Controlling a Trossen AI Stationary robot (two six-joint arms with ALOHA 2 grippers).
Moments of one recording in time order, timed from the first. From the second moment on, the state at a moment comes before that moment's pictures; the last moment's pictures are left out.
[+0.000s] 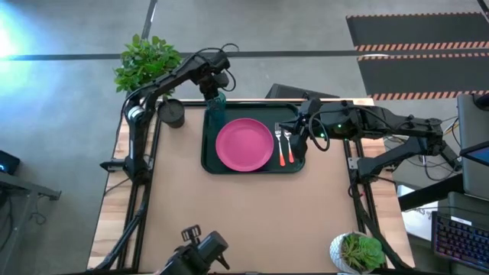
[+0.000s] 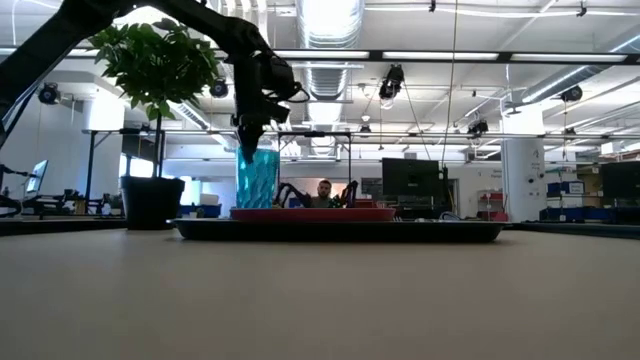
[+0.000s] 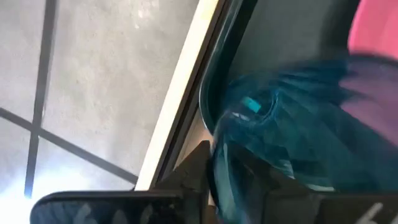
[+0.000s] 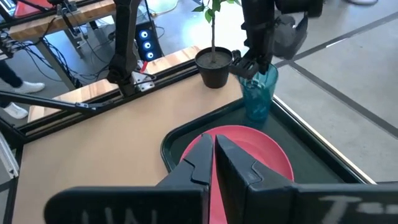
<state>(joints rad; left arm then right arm) 0.77 2.01 1.95 -1.26 -0.18 0.41 0.03 1.27 1.54 -0.75 0.32 0.33</state>
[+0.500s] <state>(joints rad) 0.76 1.94 1.94 -1.27 -0.17 0.40 0.03 1.27 1.54 -0.76 0.32 0.33</state>
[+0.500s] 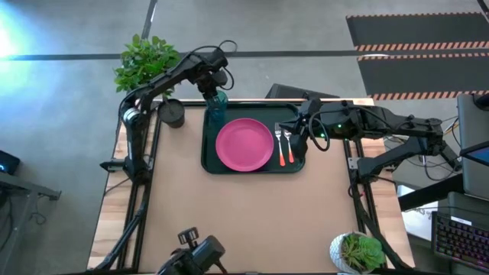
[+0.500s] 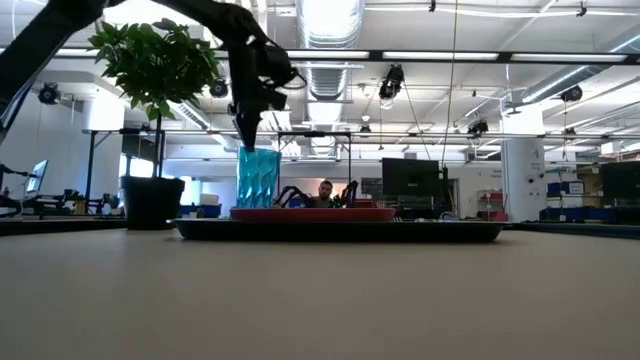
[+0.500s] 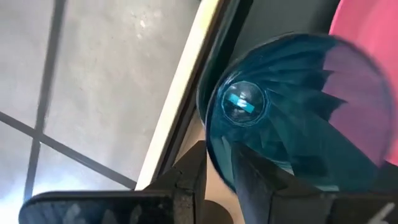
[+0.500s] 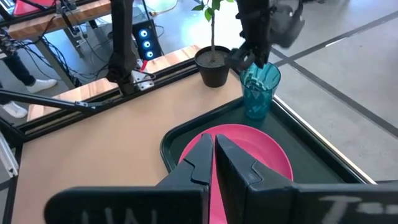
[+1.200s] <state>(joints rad) 0.66 1.57 1.94 -1.27 -0.15 0.21 0.03 1.29 1.52 -0.88 0.31 0.45</state>
